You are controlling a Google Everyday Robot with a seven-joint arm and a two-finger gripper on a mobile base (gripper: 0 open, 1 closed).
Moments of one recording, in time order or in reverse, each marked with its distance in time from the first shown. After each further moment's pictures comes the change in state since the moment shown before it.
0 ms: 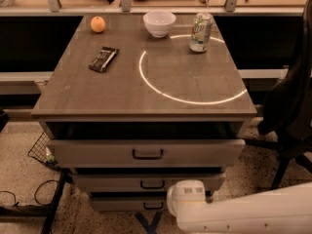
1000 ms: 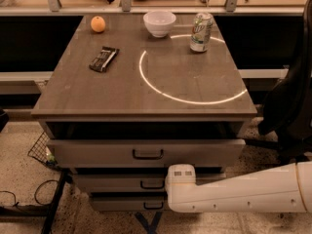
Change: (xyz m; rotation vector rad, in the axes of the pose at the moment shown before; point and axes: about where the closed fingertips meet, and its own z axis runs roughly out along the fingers) arm 0.014 -0.044 0.013 0.009 0.110 -0.060
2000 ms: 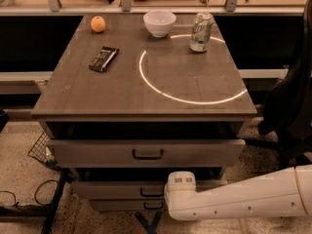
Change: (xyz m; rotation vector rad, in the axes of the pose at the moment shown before) arm -0.012 0.036 0.003 -0.065 -0.040 -0.001
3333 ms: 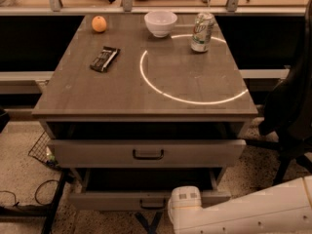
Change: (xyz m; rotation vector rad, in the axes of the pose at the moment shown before) arm 0.003 0.056 -0.009 -0.052 -0.006 0.010
